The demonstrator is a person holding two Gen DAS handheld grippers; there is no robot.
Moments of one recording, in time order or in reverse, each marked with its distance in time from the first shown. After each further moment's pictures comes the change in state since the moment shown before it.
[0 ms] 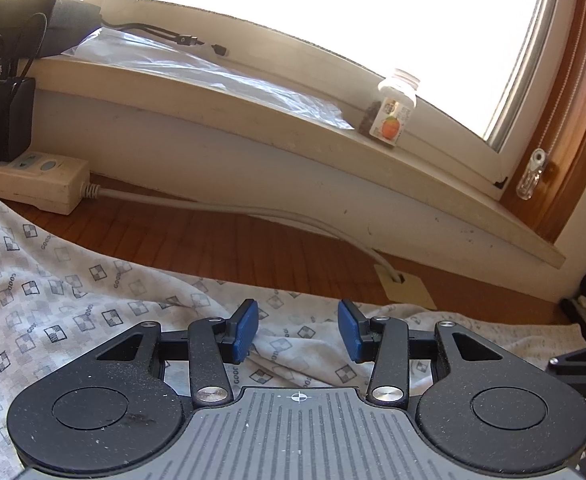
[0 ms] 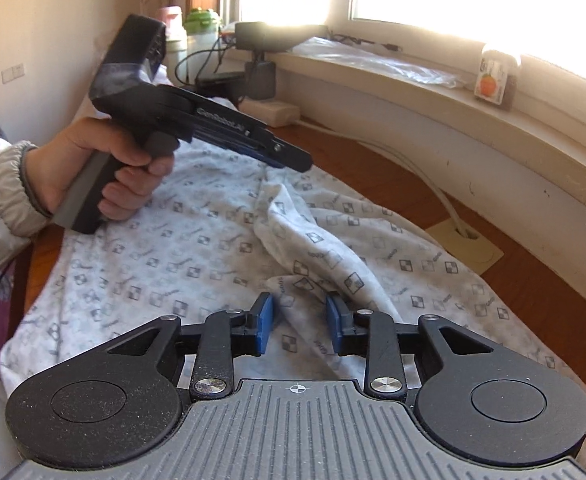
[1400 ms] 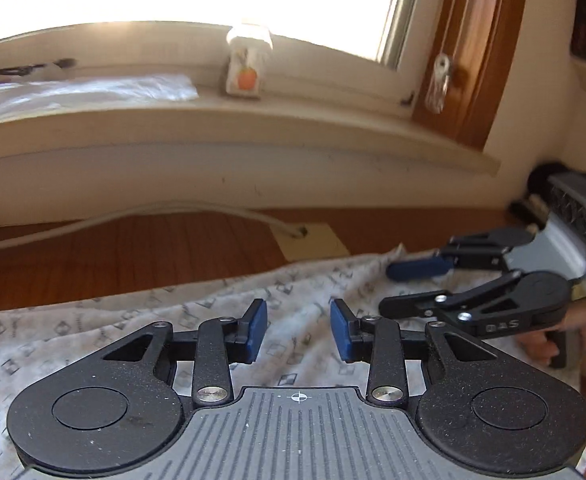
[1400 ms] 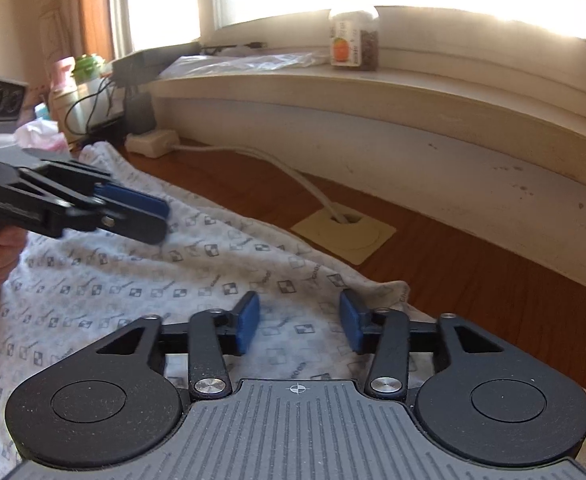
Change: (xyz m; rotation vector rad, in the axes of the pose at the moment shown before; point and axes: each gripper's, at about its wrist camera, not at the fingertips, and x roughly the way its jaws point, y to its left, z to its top) left arm 0.029 -0.075 -0.006 0.299 0.169 -0.124; right arm 0.024 -0.073 -0.012 0.215 -0.046 -0.156
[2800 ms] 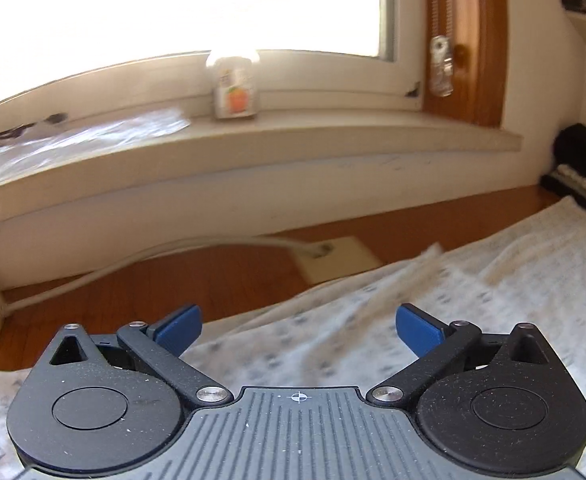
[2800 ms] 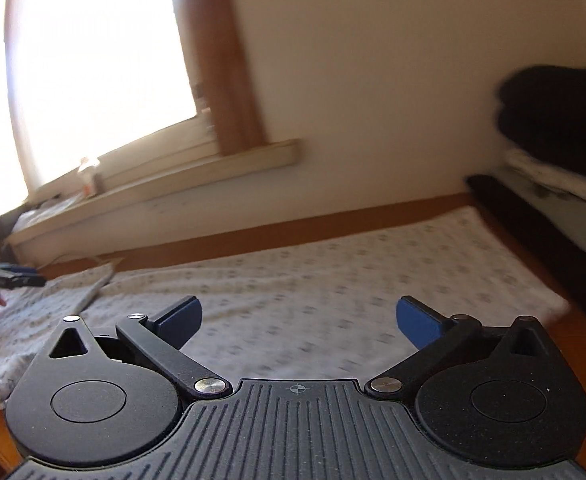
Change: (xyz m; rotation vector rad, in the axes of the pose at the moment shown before) left arm 0.008 -0.023 0.004 0.150 -0.084 0.062; right arm -0.295 -0.113 -0.193 0.506 -0.347 -0.498
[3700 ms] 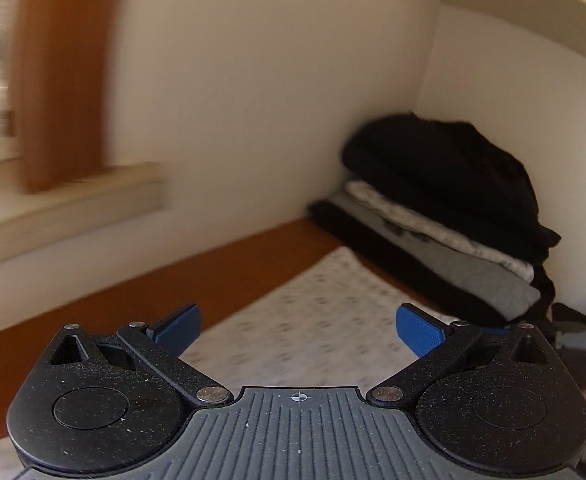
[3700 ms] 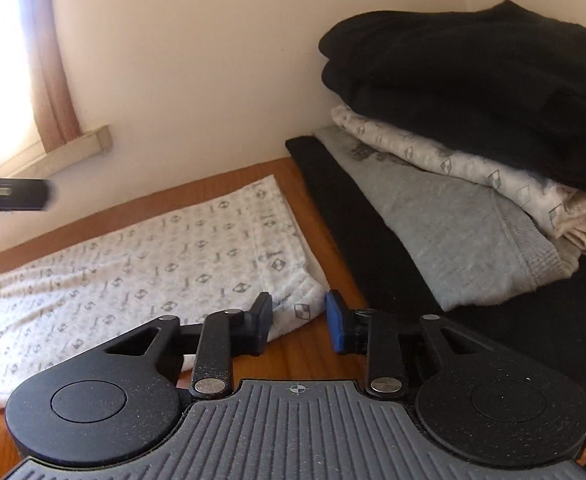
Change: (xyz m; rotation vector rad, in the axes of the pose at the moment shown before) left arm 0.156 -0.351 0.106 0.096 0.081 -0.432; right arm 0.011 -0.109 0.017 0.068 0.134 -0.290
